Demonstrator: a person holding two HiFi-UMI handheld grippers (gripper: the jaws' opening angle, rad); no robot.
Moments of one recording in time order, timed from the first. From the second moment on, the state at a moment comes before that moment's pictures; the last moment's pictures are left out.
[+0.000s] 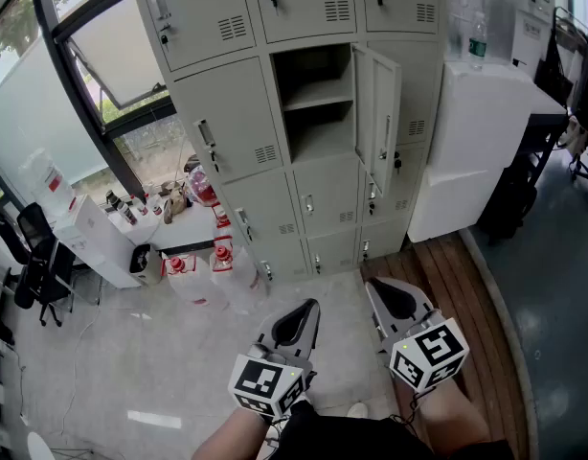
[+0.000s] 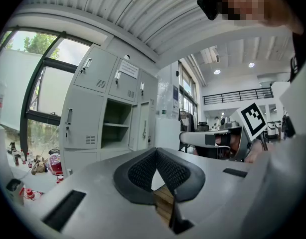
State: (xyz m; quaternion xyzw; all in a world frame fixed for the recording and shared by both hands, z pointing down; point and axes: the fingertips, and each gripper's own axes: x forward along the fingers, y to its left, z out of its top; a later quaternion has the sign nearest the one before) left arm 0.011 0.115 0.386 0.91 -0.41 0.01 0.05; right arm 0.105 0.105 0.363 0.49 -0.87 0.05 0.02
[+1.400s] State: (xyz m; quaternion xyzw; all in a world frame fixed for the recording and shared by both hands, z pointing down) left arm -0.031 0.073 0.395 0.91 -0.41 0.00 0.06; right arm 0.052 0.059 0.372 0.47 -0.88 0.04 0.04
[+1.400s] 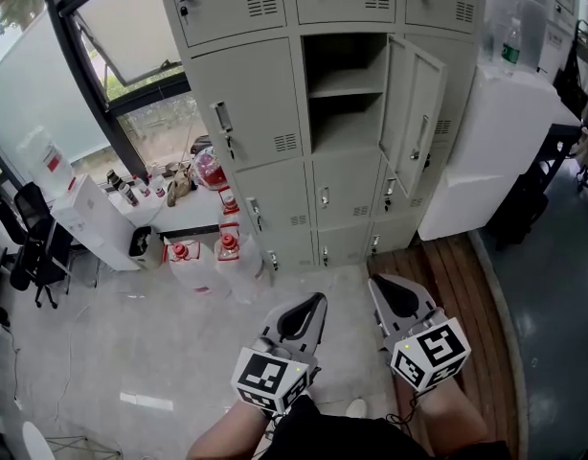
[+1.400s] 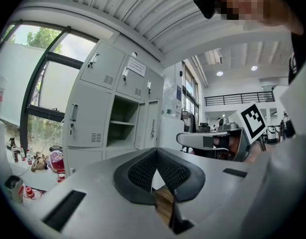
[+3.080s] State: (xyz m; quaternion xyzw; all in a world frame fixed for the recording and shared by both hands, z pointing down) left arm -0.118 -0.066 0.394 0.93 -0.35 0.01 0.06; right arm -0.035 -0.077 0.374 0.53 -0.85 0.06 0.02
